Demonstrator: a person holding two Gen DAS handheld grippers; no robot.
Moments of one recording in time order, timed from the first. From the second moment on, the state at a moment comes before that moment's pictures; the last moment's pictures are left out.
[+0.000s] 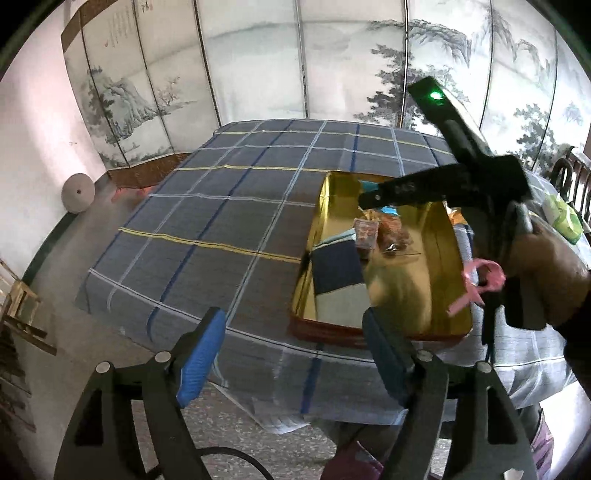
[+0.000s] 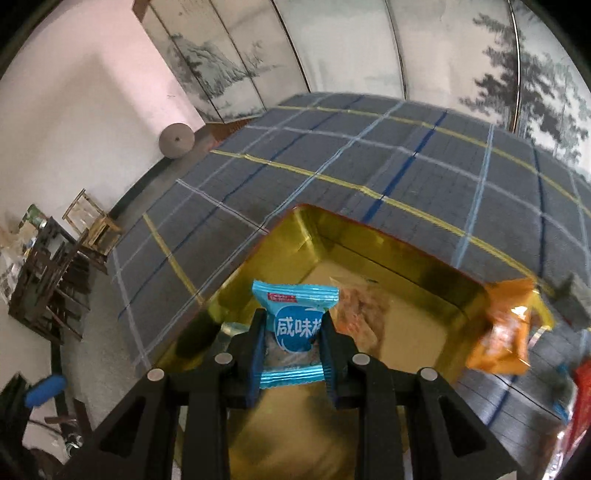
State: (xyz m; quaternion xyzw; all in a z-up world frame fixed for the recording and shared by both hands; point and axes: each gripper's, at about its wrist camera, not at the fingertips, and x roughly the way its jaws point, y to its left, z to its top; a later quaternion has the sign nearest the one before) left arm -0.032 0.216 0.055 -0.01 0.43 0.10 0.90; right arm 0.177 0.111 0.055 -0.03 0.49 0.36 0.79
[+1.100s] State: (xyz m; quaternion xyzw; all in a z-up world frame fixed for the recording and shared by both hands) left arm -0.023 0.229 0.031 0.00 0.47 0.11 0.88; right arm 0.208 0.131 0.042 0.03 0.49 0.35 0.80
